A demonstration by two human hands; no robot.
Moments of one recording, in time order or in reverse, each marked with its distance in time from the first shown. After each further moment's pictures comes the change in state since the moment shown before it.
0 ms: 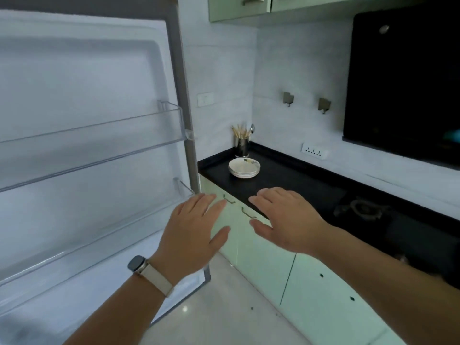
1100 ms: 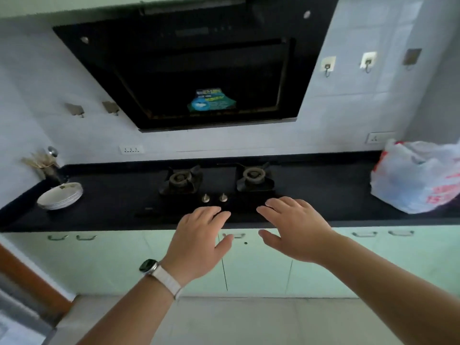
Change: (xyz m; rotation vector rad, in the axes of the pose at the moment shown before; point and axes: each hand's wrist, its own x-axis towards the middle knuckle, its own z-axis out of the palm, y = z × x) left_hand -0.053 0.431 -0.006 -0.384 -0.181 0.679; right_hand -0.499 0.077 -0.067 -0.066 -0.169 0.835
